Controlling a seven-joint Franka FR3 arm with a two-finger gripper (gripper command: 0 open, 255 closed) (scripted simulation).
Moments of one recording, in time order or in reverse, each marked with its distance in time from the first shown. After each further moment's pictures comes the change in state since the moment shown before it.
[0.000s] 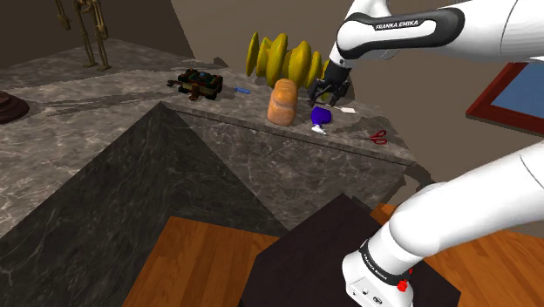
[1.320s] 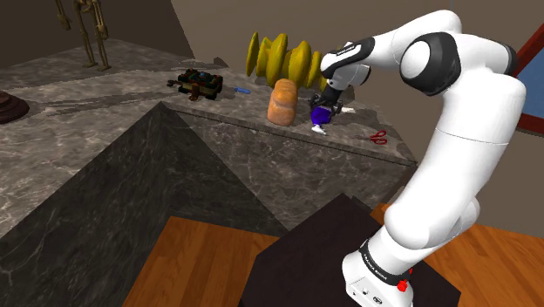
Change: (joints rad) arm -0.165 0.644 -0.146 0.397 0.260 0.192 0.030
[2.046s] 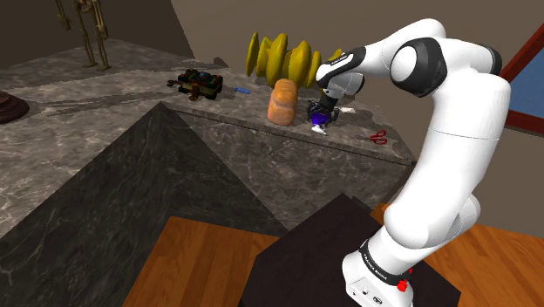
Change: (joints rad) arm -0.012 0.071 0.011 -0.011 0.035 0.077 -0.016
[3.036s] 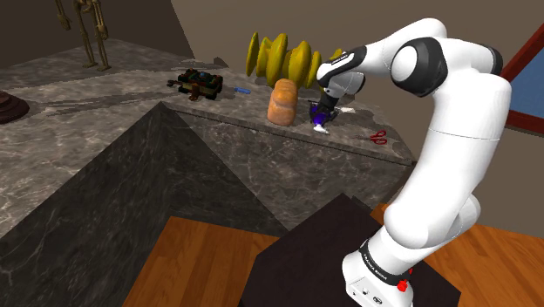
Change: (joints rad) arm -0.001 -0.003 -0.002 0.005 -0.002 -0.006 0.001
